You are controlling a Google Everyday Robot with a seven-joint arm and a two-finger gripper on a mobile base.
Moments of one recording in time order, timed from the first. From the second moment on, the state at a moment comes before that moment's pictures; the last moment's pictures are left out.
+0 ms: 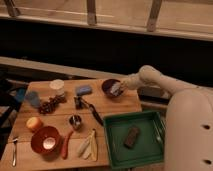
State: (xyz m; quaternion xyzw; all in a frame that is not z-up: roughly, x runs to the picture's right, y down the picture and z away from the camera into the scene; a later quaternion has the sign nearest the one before) arm 0.129 -0.021 0.930 -0.27 -0.01 0.90 0.35
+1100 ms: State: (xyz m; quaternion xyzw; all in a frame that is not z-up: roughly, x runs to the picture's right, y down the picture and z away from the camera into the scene) arm 0.053 -0.049 0.952 -0.30 -0.04 0.88 0.37
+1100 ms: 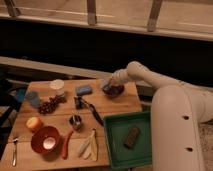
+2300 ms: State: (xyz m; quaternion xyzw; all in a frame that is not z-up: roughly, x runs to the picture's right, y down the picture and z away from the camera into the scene) arm 0.110 -0.057 0.941 -0.26 -0.04 0.88 0.39
